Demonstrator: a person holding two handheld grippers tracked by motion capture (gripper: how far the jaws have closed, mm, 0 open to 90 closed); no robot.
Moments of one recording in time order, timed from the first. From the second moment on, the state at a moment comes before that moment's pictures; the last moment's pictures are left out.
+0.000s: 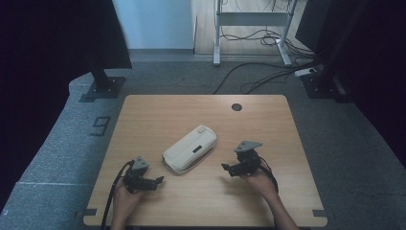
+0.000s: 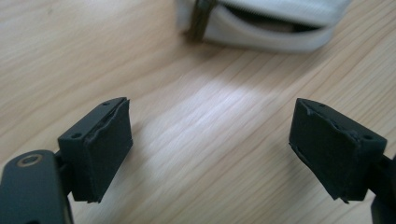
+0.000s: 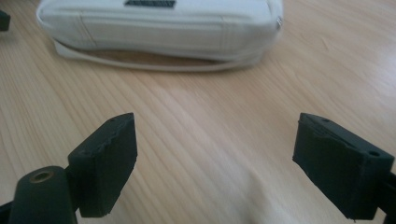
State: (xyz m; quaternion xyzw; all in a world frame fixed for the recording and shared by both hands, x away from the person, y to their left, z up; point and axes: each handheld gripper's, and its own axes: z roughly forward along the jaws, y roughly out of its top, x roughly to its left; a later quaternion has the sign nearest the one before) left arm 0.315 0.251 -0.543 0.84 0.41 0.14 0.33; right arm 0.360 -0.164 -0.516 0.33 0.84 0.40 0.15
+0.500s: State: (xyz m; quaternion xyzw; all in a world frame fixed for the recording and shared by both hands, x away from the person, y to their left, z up) left arm 0.312 0.257 -0.547 0.83 0.42 0.16 0.33; right arm 0.329 -0.233 -0.552 0.39 0.84 0.36 0.16
